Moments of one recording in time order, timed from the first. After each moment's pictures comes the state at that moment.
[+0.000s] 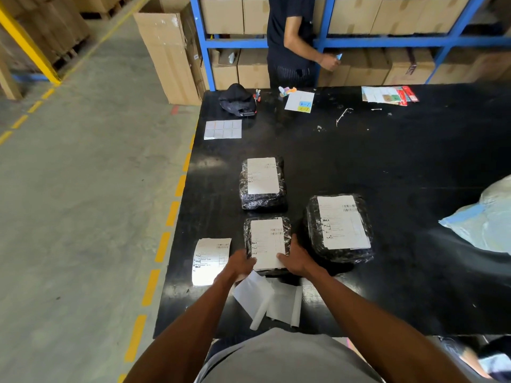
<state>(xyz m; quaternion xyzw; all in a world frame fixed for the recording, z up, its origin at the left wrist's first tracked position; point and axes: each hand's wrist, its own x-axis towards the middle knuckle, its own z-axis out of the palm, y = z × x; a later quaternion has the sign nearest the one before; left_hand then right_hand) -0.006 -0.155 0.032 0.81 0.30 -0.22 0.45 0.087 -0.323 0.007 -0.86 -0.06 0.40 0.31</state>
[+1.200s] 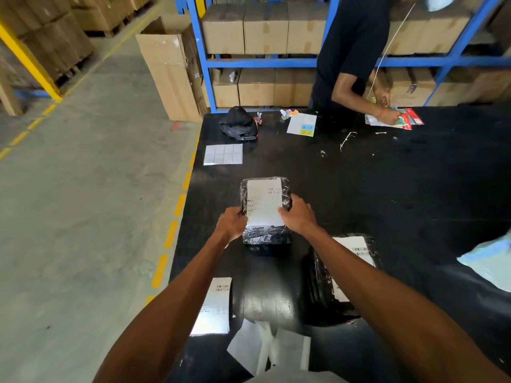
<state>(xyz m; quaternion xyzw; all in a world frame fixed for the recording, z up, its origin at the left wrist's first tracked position) 0.155 -0.063 0.104 0.84 0.30 -0.07 0.45 0.242 -0.237 0.119 -0.91 -0.06 0.21 0.34</state>
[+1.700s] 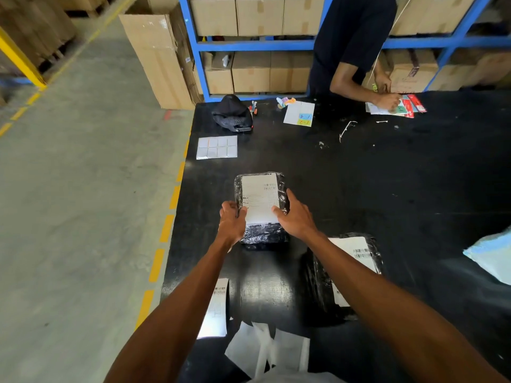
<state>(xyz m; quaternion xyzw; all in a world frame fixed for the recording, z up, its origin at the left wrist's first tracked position) 0.175 -0.069 0.065 0.79 0.32 0.00 0.51 0.257 -0.240 0.090 -0.90 -0.08 0.24 0.36</state>
